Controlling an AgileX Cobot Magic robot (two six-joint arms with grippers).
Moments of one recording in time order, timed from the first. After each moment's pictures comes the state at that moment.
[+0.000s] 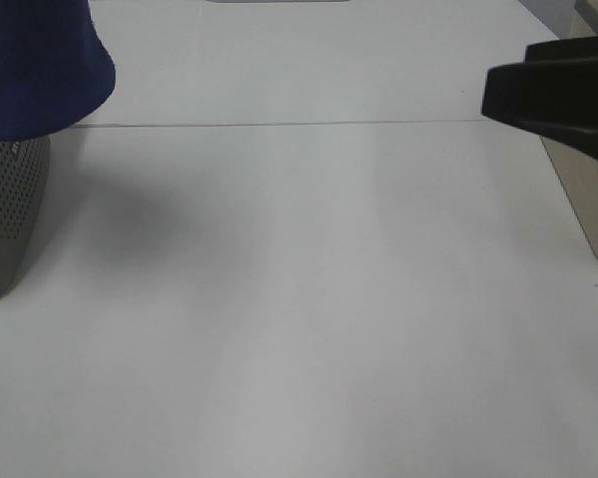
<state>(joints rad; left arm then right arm) -0.57 1.52 -2.04 0.27 1.04 1.12 -0.06 0.97 -0.52 1.55 0.95 -1.67</state>
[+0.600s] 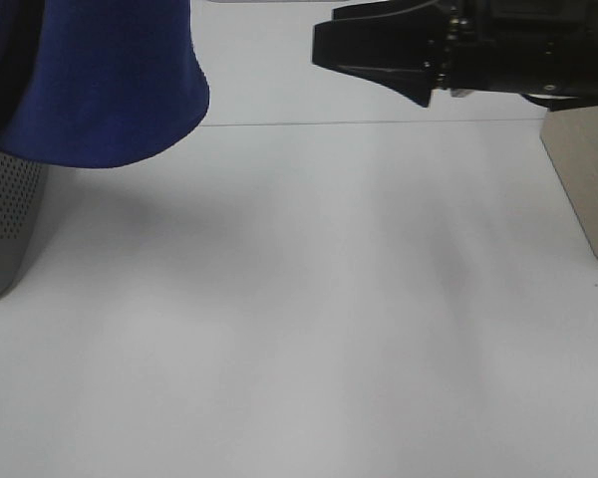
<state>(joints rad) -0.69 1.54 -2.04 0.24 1.04 1.16 0.19 1.64 -0.90 1.74 1.14 -2.01</state>
